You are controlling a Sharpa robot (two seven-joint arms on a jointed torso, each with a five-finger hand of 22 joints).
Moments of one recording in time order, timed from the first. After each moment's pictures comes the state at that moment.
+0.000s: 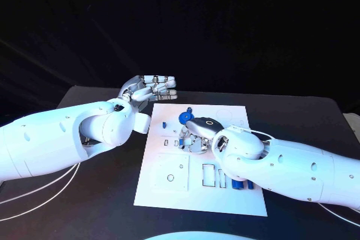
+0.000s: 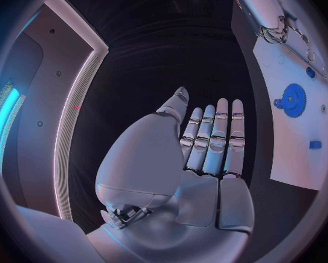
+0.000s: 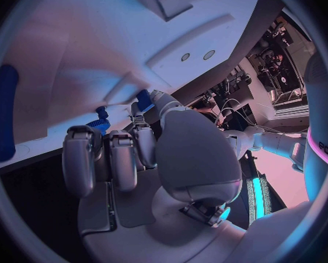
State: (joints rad) left arm 1.24 -0.95 -0.01 1.69 0.01 -0.42 0.36; left_hand 1.47 -0.02 0.12 0.07 0.06 0.91 0.23 0.08 0.07 0.97 0.19 0.07 0.07 1.03 0.15 0.11 0.12 0.18 0.83 0.28 0.26 0.07; right arm 1.18 -0.54 -0.13 1.56 -1.61 -0.30 -0.31; right_hand 1.32 -0.09 0.20 0.16 0.34 1.06 0.12 0.14 0.18 1.41 0.04 1.37 1.31 1.47 -0.03 1.55 1.31 0.05 1.46 0.08 1.44 1.31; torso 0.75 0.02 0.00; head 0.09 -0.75
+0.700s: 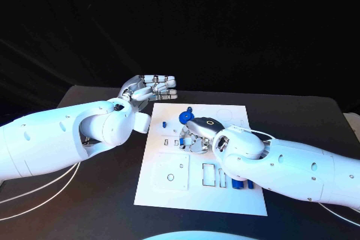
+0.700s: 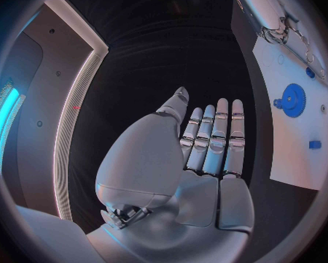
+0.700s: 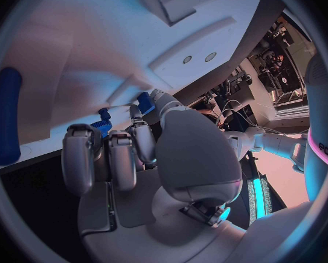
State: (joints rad) left arm 1.24 -0.95 -0.01 1.69 0.01 -0.42 0.36; left_hand 1.47 -0.02 0.12 0.07 0.06 0.91 0.23 0.08 0.07 0.97 0.19 0.07 0.07 1.03 0.15 0.11 0.12 0.18 0.83 0.28 0.26 0.07; right arm 1.18 -0.54 -0.13 1.55 -1.61 -0.29 -0.31; right_hand 1.29 -0.12 0.18 0.18 0.29 1.00 0.15 0.10 0.16 1.38 0.06 1.33 1.31 1.47 -0.02 1.55 1.31 0.05 1.46 0.09 1.42 1.31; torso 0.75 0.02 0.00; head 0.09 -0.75
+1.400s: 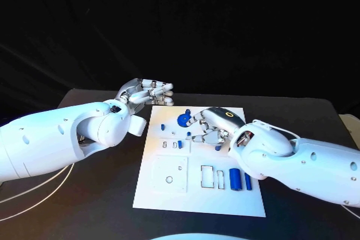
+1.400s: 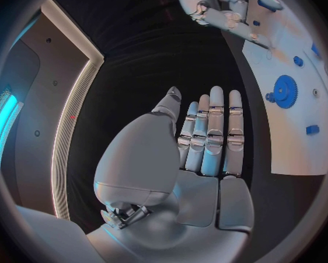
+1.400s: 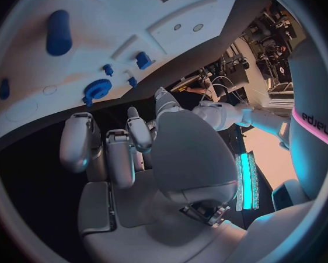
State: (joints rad) left arm 1.24 -0.95 -0.01 1.64 -0.11 -0.35 0.28; left_hand 1.41 -0.03 0.07 0.11 0.06 1.06 0.17 0.13 0.09 1.21 0.11 0.15 0.10 1.28 0.05 0.22 0.21 0.18 1.00 0.21 0.36 0.11; right arm 1.23 -0.72 -0.12 1.68 -1.50 -0.46 -0.16; right_hand 1.37 -0.09 0.00 0.26 0.26 0.95 0.16 0.11 0.14 1.28 0.08 1.25 1.24 1.47 0.01 1.49 1.31 0.07 1.36 0.11 1.25 1.30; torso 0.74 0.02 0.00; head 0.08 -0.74
